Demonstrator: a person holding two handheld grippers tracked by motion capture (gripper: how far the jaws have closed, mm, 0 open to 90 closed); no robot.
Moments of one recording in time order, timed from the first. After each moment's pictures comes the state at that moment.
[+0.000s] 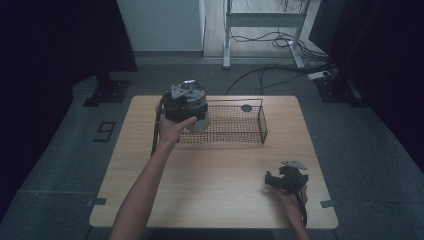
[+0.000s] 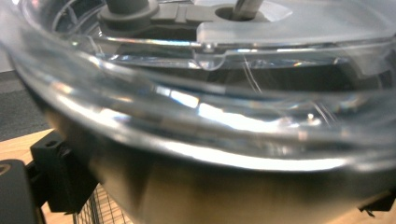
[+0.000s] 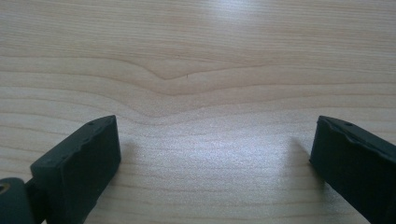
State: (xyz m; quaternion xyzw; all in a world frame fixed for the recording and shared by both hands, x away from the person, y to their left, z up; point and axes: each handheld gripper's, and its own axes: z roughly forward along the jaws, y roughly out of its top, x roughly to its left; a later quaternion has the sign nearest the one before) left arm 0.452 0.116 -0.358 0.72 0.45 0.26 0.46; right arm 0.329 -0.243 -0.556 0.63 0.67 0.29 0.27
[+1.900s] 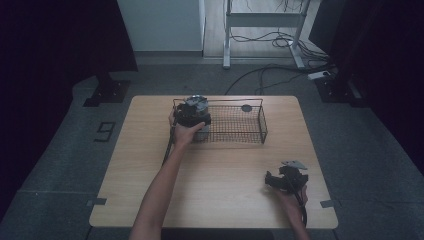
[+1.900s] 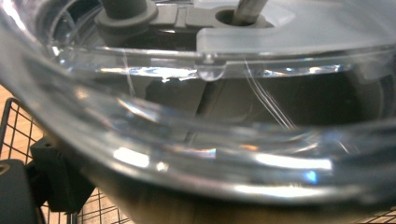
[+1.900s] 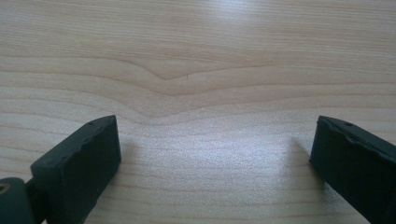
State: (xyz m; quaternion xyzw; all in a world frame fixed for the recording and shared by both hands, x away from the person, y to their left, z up) left arm 0.518 0.100 -0.468 0.72 0.53 0.25 0.37; right arm 0.329 -0.243 -0.556 0.63 0.67 0.29 0.27
